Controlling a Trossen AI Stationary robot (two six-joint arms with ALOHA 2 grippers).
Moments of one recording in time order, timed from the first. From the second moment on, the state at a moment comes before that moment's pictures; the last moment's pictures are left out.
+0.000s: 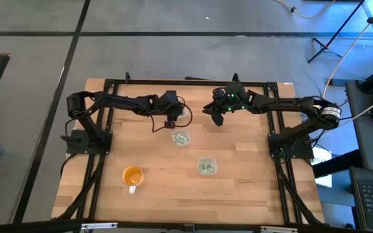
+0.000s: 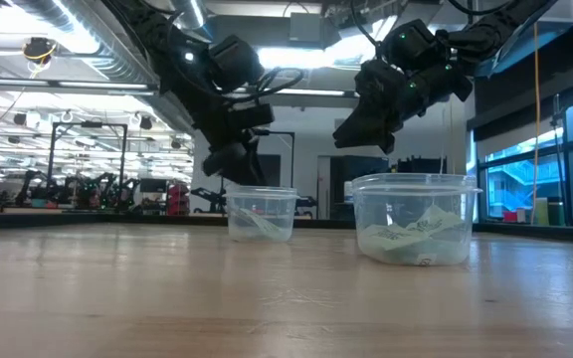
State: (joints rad) left arm 0.34 1.68 0.95 -0.07 -0.19 0.53; right arm -0.46 1.44 0.76 0.14 -0.33 0.15
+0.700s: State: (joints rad) left arm 0.37 1.76 1.07 -0.32 -0.04 0.56; right arm -0.46 1.44 0.76 0.14 -0.33 0.18
